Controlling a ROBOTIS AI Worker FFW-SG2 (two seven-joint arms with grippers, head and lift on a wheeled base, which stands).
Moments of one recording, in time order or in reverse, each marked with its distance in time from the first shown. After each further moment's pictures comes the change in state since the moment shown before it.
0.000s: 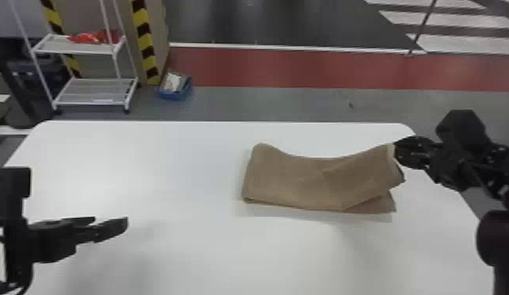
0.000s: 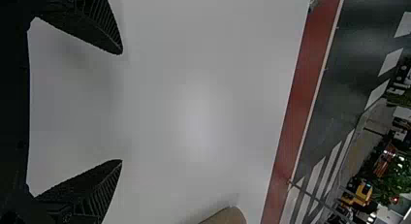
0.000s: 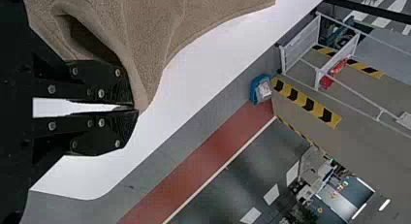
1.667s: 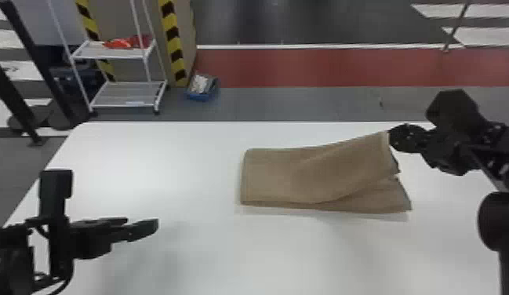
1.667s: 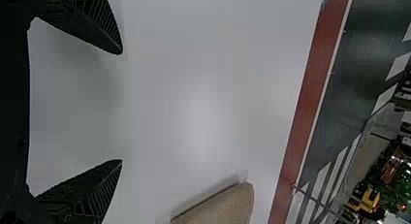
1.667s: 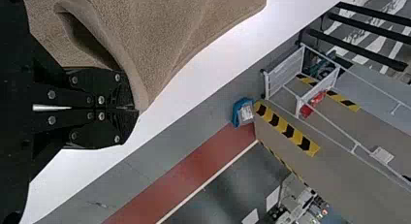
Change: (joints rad) left arm 0.008 0.004 0.001 0.005 -0.004 0.009 0.004; right arm -0.045 0.023 0.162 -0.008 0.043 0.041 0.031
